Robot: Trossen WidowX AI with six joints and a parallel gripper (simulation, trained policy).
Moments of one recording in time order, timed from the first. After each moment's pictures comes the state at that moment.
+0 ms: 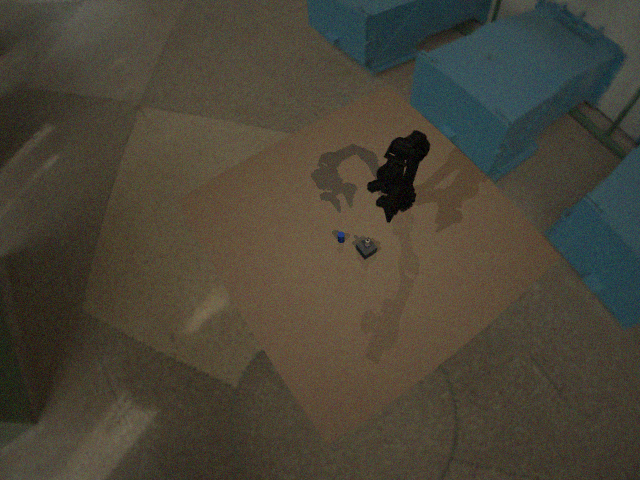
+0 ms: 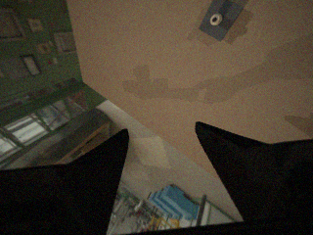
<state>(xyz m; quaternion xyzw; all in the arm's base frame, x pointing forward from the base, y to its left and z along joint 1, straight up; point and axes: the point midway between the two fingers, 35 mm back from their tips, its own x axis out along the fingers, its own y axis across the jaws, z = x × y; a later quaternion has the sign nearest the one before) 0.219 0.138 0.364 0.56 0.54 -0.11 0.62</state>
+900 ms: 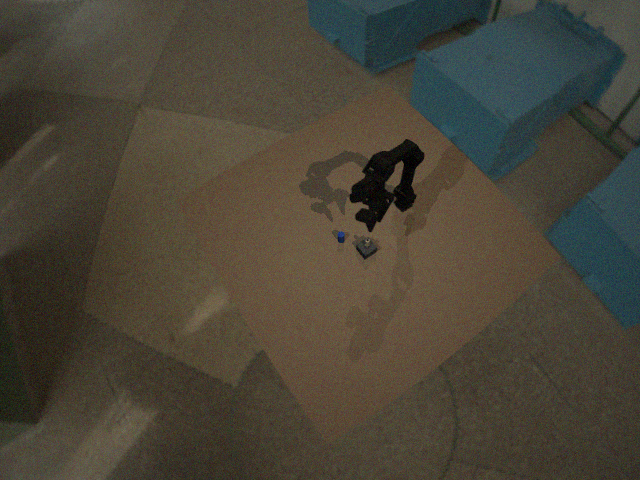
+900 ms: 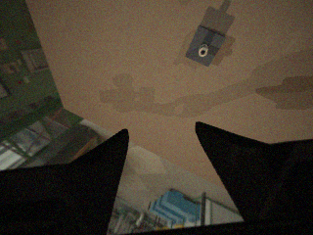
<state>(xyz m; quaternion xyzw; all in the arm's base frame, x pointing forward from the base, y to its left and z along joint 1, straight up) 0.272 0.114 0.321 0.54 0.56 -0.20 0.59</state>
